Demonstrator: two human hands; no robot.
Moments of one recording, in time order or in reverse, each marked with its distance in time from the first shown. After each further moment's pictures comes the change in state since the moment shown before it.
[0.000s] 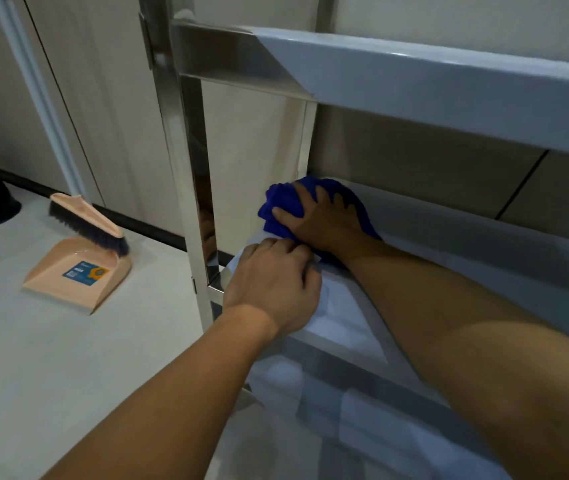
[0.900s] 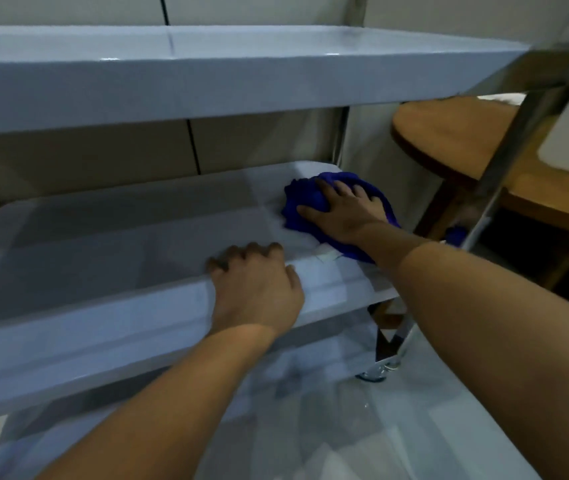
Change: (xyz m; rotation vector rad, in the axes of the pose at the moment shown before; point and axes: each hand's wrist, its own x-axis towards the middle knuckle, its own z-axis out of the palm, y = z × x) left_hand -0.033 0.335 0.088 0.134 -0.293 0.357; right_hand -0.299 0.381 -0.094 -0.064 0.159 0.724
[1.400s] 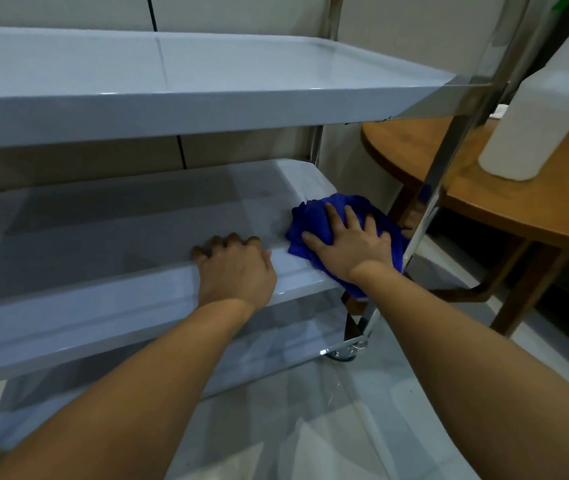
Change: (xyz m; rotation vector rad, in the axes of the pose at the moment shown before) left_hand -0.002 0.000 0.000 -0.027 0.005 -0.041; right_hand -0.107 0.017 -0.009 -0.020 -0.029 0.146
